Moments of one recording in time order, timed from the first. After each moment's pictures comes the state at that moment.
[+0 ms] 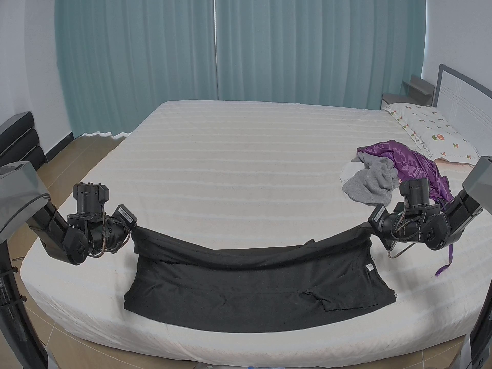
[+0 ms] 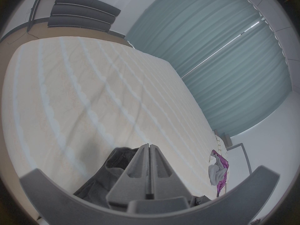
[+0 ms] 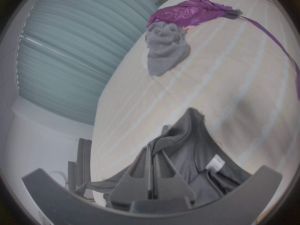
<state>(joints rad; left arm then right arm) -0.03 2.08 -0.77 -0.73 -0.04 -0.92 0.11 2.10 -0.84 -0.60 0.20 0.90</state>
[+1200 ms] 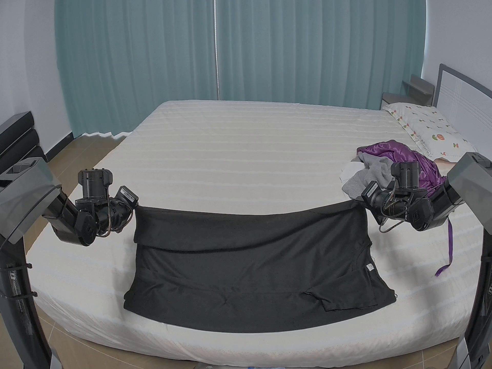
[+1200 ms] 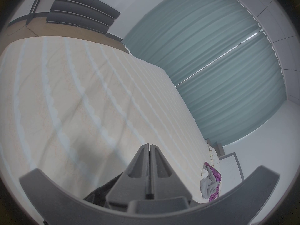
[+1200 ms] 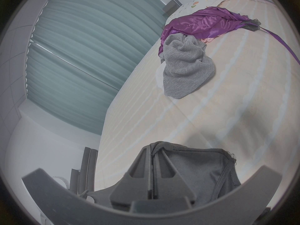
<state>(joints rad) 0.01 2.21 -1.02 -0.73 -0.07 -0.95 0.08 2.26 -1.15 -0.61 0.18 0.90</state>
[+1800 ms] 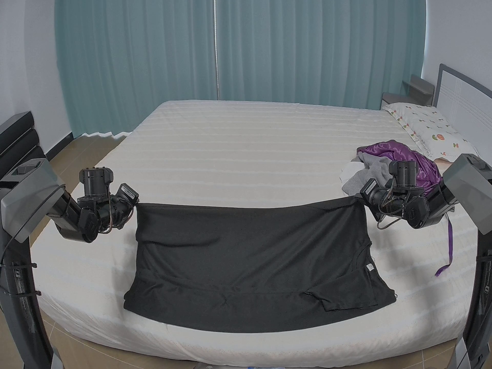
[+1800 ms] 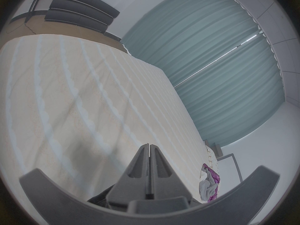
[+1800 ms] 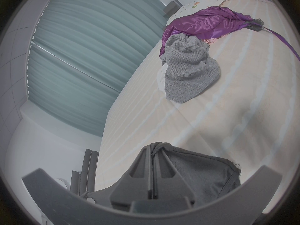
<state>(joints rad) 0.02 2.27 -1.10 -0.73 -0.10 -0.96 0.07 2.32 -1.22 -0.61 0.18 0.91</state>
